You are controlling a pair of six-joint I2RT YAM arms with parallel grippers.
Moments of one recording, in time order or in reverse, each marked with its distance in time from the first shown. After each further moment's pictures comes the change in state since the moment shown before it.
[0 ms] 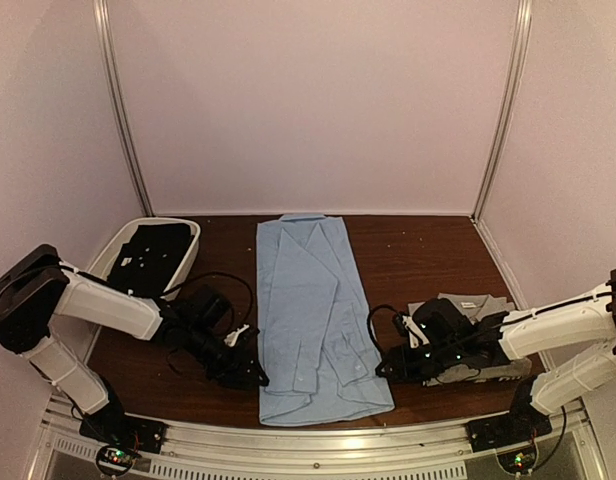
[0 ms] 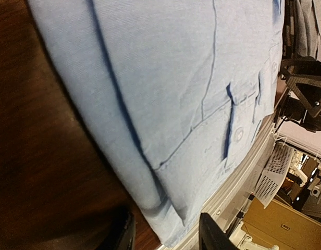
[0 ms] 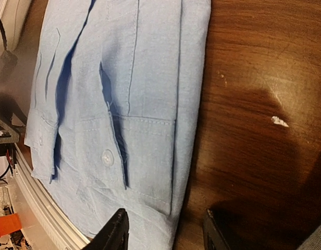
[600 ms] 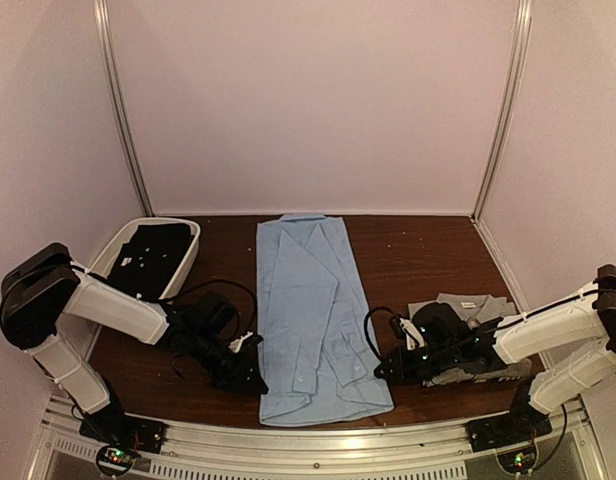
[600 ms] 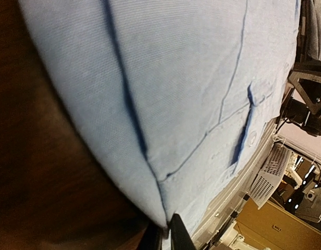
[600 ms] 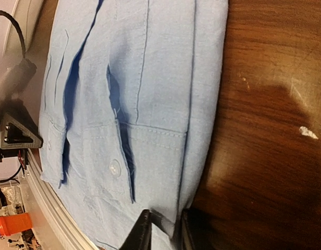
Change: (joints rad) left arm -0.042 0.051 -0.007 0.063 0.011 -0.085; right arm -0.002 0.061 -0.049 0.177 -0.050 0.039
